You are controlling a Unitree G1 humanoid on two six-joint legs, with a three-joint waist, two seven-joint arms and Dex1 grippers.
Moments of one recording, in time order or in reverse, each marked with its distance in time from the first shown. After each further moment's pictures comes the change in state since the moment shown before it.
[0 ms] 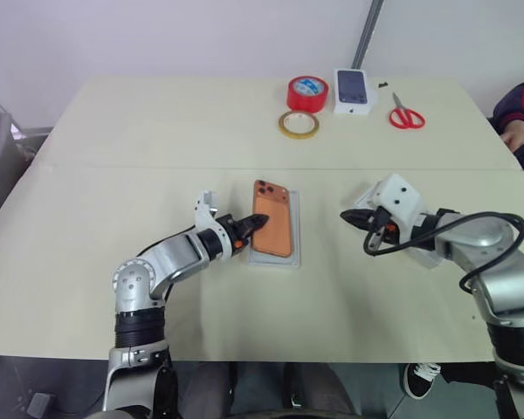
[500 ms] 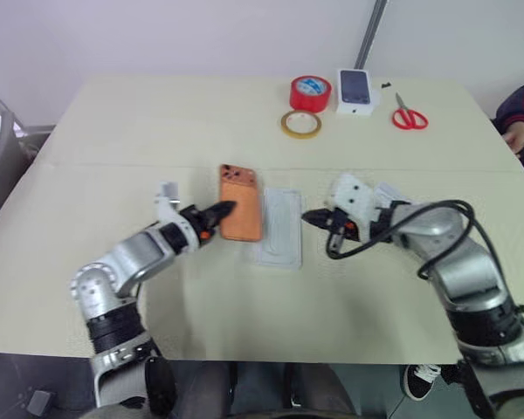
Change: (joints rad) left arm -0.030 -0.060 0.196 -0.043 -0.002 0.124 0.012; right arm -0.082 0.096 0.095 0.000 -0.043 0.041 0.066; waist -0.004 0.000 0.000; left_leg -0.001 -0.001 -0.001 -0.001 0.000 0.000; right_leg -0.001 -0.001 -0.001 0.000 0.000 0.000
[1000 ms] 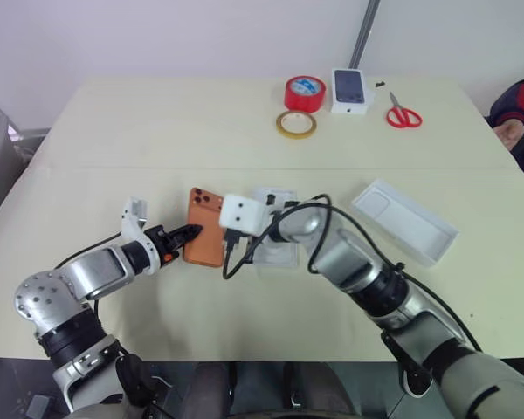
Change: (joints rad) left arm 0.008 0.175 0.363 0.003 0.341 0.363 -0.273; right arm -0.348 0.331 0.510 0.163 -0.318 0.062 -0.129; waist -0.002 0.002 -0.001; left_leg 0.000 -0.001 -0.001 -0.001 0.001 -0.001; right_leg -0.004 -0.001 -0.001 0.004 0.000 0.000
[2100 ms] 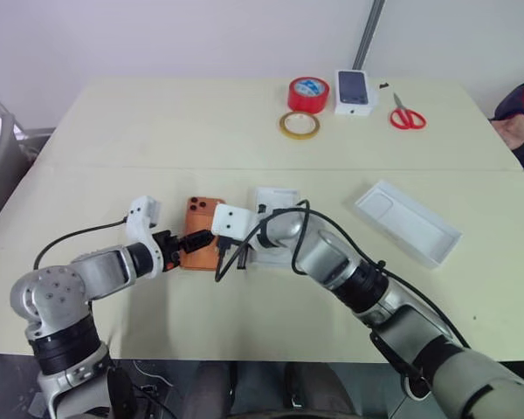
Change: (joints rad) left arm 0.060 0.090 -0.249 -0.231 0.280 0.015 -0.259; right arm -0.053 0.137 0.104 0.289 -0.018 -0.069 -0.026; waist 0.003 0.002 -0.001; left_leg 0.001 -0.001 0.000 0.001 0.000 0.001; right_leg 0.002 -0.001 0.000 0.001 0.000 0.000
